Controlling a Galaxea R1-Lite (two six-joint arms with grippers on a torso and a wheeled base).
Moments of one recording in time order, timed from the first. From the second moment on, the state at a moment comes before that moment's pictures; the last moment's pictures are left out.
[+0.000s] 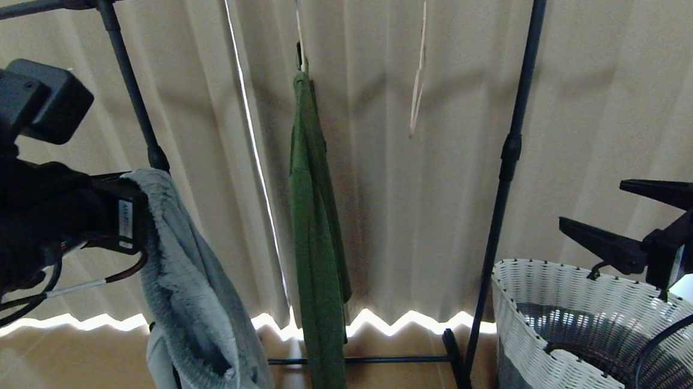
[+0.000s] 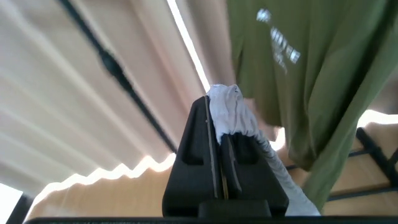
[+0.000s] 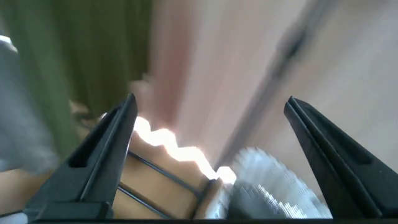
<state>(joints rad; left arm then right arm) -0.48 1.26 -0.88 -0.18 0.43 0.26 0.28 1.18 -0.53 -0.46 0.03 -0.17</state>
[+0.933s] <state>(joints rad) -0.43 1.08 -0.73 -0.18 0.35 0.28 0.23 1.15 -0.18 -0.85 0.02 -0.16</state>
